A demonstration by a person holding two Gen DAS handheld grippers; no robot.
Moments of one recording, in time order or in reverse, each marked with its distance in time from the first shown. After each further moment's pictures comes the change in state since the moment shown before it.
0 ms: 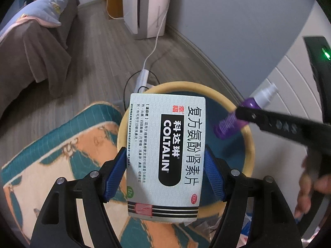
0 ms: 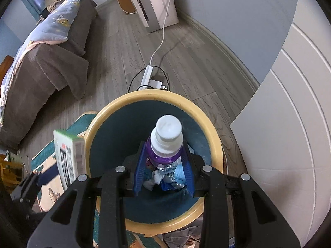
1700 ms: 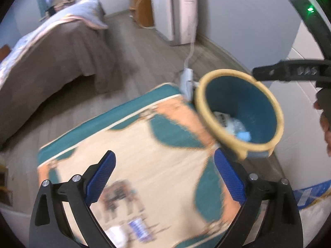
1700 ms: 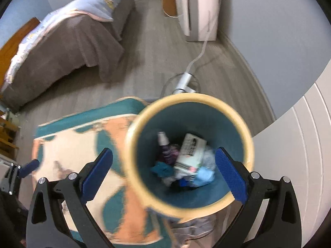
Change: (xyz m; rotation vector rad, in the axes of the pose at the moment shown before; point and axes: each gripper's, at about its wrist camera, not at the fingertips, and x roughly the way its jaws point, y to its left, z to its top) left arm -0.109 0.100 -0.106 -0.004 -0.086 0.210; right arm -0.048 0.113 -0.033 -0.274 -0.055 0.036
